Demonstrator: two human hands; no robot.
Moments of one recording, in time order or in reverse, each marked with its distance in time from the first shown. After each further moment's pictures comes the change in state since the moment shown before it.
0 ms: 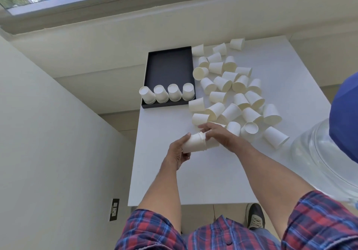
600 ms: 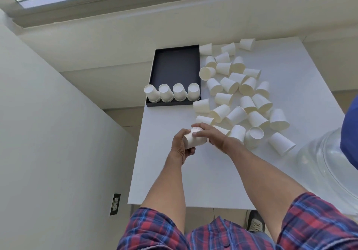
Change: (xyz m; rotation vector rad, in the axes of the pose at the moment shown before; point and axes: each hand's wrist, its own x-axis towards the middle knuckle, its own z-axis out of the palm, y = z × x) left_hand 0.003 0.021 0.021 -0.115 0.088 0.055; right_hand 0.015 -0.014 0.020 0.025 -0.105 -0.092
